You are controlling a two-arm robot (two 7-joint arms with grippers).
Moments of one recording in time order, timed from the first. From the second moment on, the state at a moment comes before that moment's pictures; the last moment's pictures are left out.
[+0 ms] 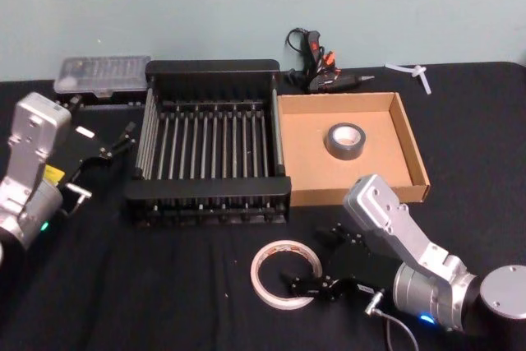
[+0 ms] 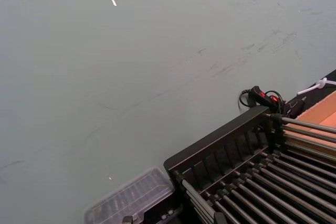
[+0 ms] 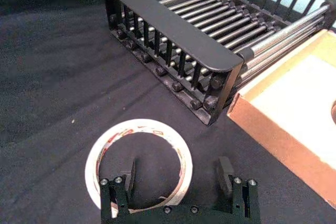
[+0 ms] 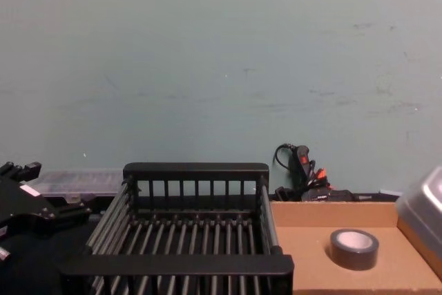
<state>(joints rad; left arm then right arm) -0.20 0.60 0.45 -1.41 -0.25 -0.12 0.03 0.00 0.49 -0.45 -1.70 0.15 0.33 0.44</state>
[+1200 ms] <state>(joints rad) -0.20 0.60 0.45 -1.41 -0.25 -0.12 0.03 0.00 0.49 -0.46 -1.70 0.15 0.35 0.44</state>
